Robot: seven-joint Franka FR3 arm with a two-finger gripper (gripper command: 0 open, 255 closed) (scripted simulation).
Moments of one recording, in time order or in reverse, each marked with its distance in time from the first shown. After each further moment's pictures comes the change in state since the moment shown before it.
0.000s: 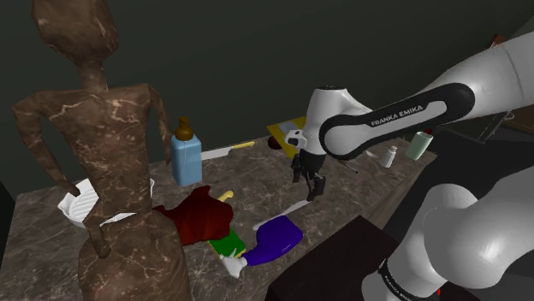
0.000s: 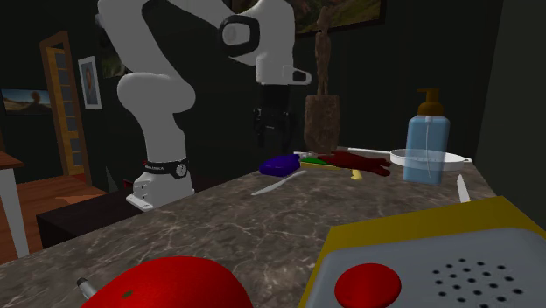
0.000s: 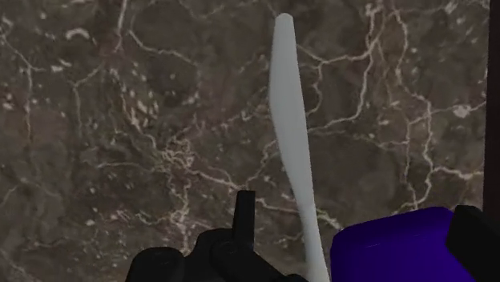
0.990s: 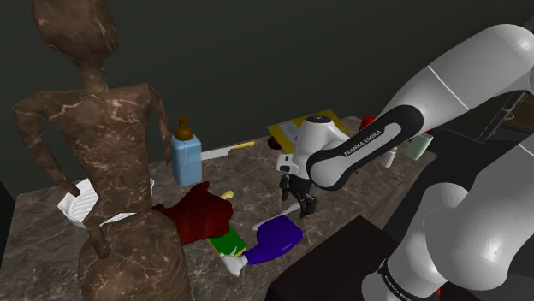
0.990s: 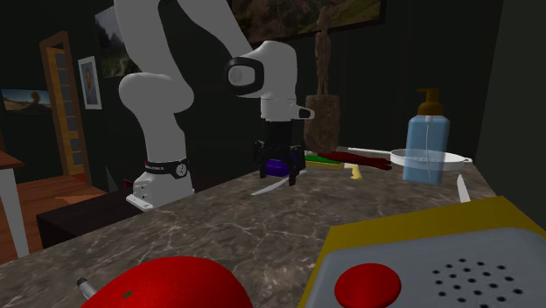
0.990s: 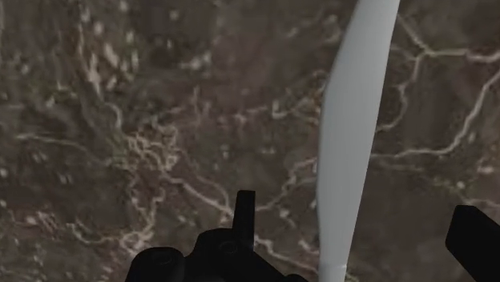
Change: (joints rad) arm 0.073 0.244 -0.048 -0.062 0.013 0.327 -0.213
